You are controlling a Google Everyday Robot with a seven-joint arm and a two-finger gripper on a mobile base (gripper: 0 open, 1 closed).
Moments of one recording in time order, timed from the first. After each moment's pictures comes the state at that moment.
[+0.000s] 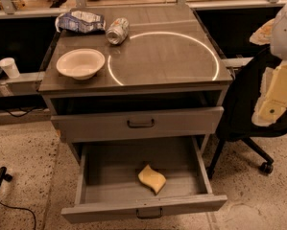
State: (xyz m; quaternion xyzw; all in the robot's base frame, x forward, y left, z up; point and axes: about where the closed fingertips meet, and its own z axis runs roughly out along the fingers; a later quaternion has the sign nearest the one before) arm 0.438 -0.216 0.978 -0.60 0.78 -0.04 0.16
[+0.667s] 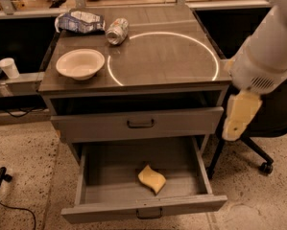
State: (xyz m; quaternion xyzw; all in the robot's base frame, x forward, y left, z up) arm 0.471 -0.208 0.894 -0.61 0.78 -0.04 0.13
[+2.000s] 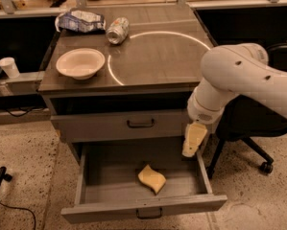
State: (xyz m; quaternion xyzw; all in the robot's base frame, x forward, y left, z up) arm 0.523 -0.157 0.724 -0.62 0.78 0.01 0.11
